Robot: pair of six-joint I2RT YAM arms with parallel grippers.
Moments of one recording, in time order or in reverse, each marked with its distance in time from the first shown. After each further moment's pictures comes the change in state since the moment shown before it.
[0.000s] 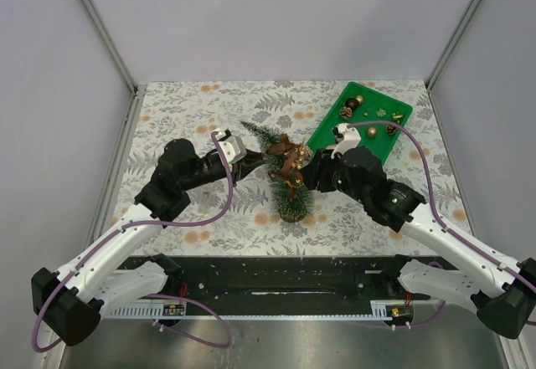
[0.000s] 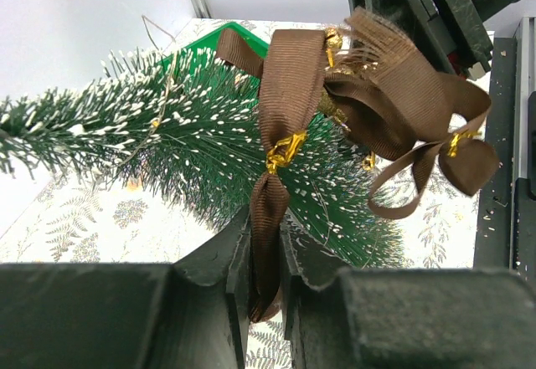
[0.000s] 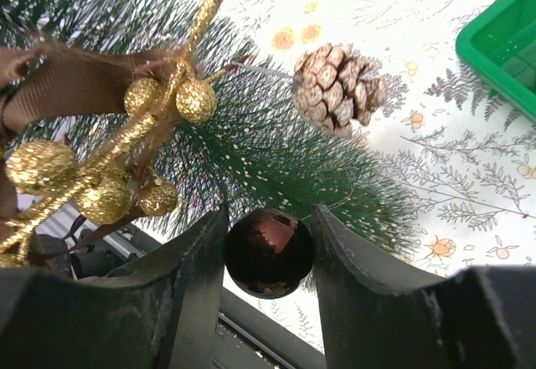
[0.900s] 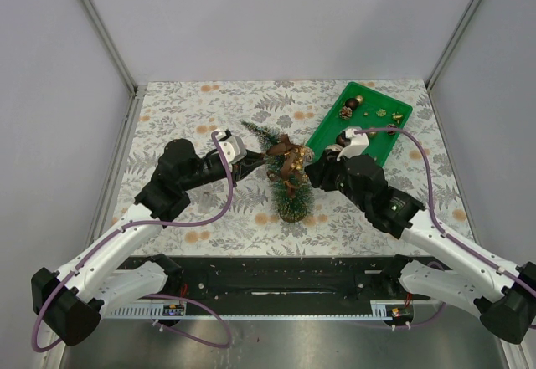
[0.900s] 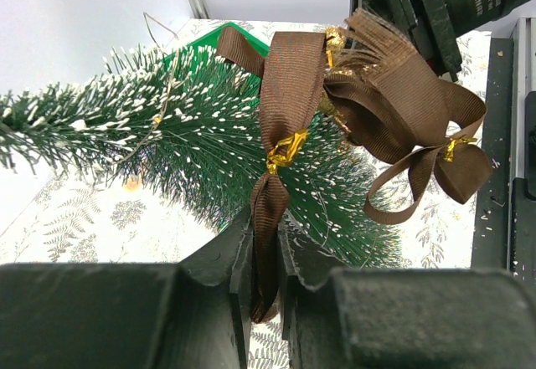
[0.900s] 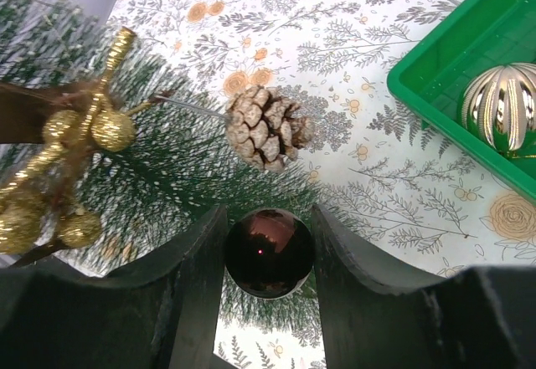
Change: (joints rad) left arm 0.000 0.000 0.000 0.000 0.003 -0.001; right arm 0.001 -0.051 -0.094 0.113 0.155 -0.058
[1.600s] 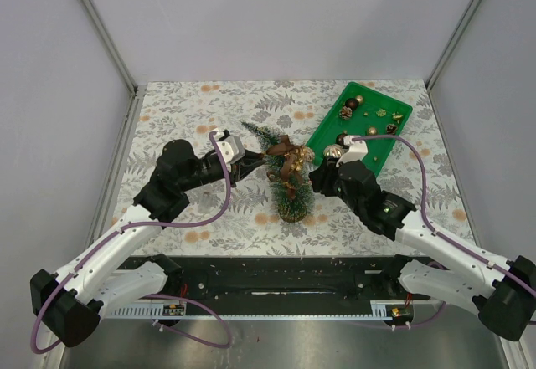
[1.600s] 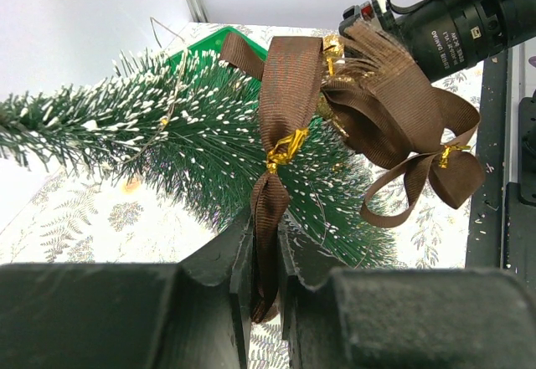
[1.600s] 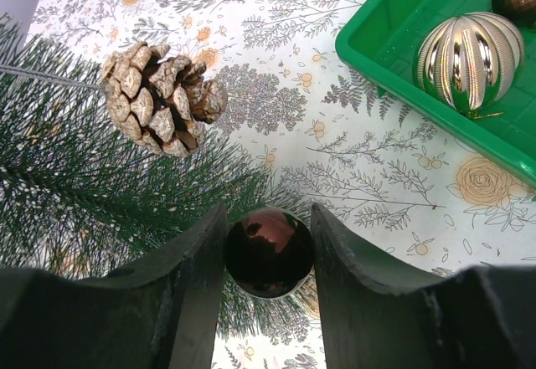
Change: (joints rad) left arm 0.000 -0.011 0.000 0.000 0.002 -0.018; right arm 0.000 0.024 -0.098 0.026 0.097 0.038
